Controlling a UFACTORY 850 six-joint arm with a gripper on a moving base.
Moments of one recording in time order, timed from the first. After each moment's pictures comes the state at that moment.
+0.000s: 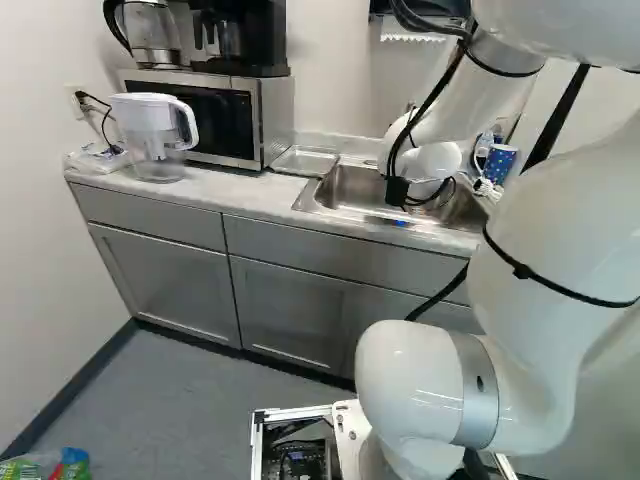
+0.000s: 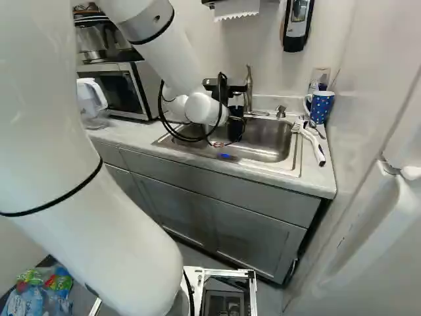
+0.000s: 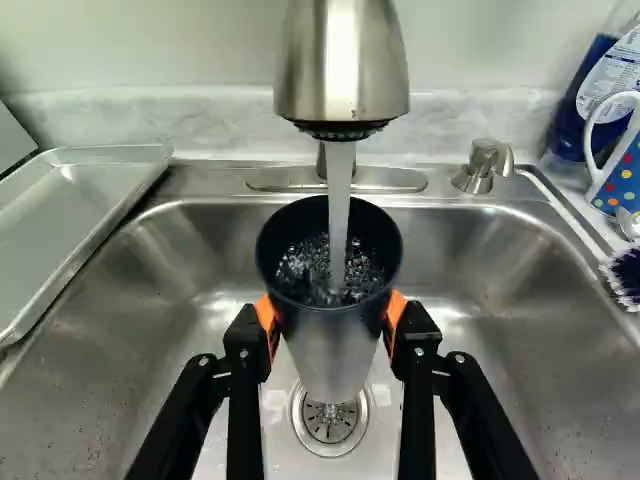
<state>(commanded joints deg) -18.2 0.9 -38.4 0.0 23.2 0.0</state>
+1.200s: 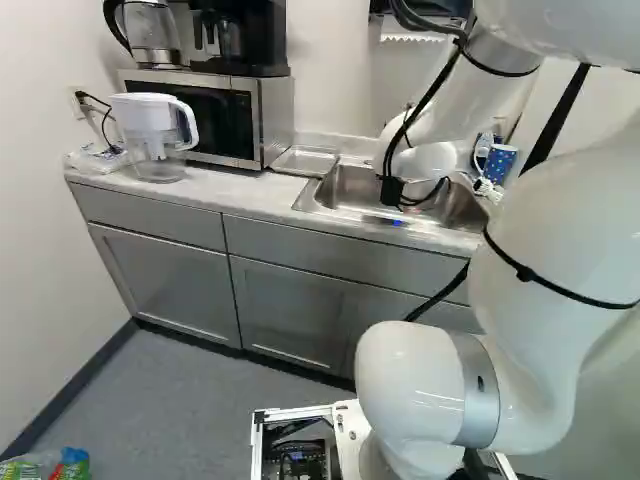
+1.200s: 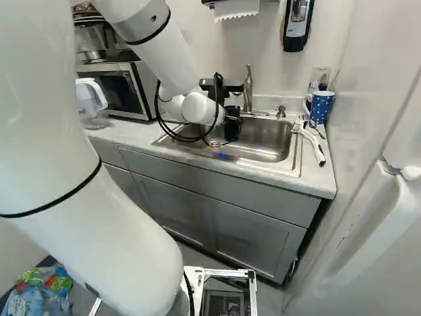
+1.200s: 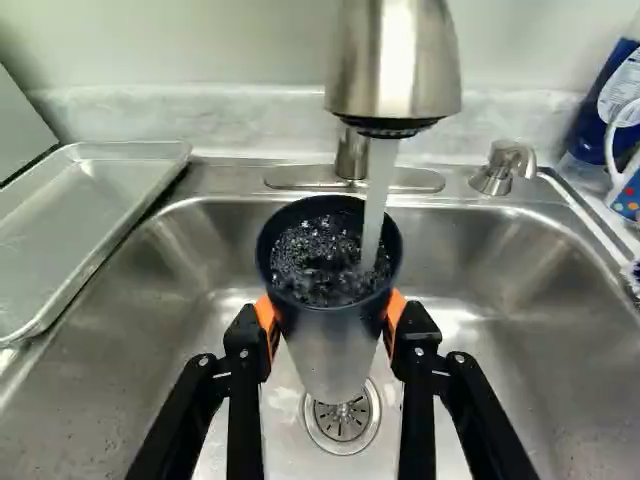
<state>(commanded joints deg) -15.9 1.4 -37.9 0.0 23.2 0.0</state>
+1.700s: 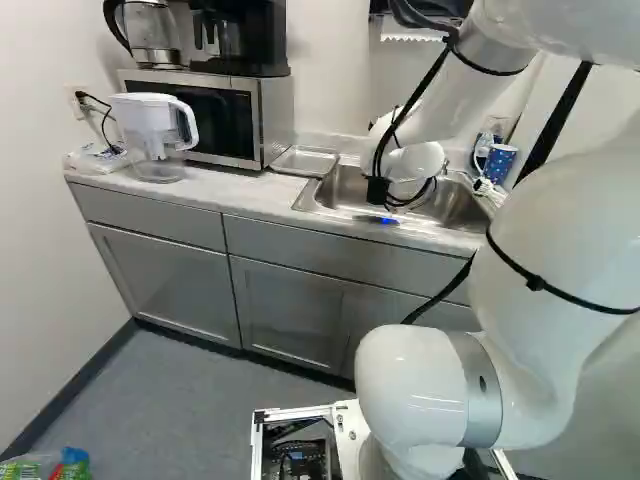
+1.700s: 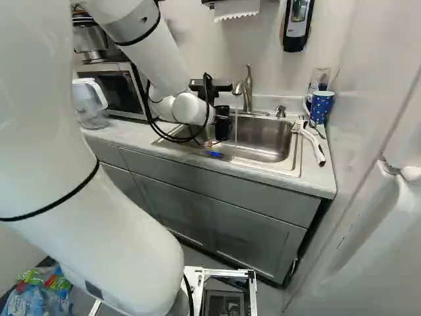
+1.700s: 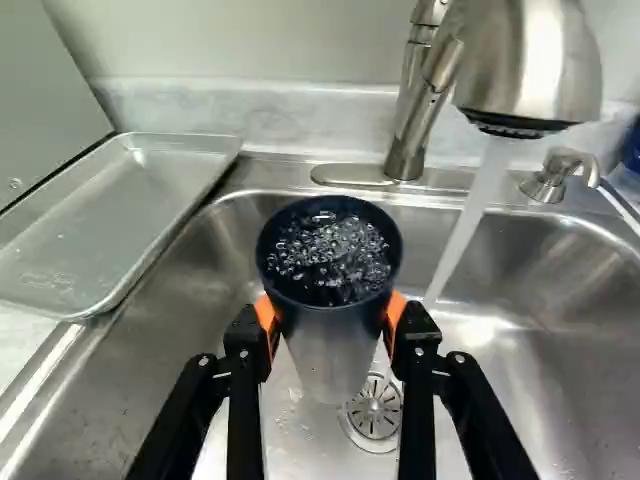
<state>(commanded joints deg) -11.2 2.6 -37.1 0.0 23.2 0.0</state>
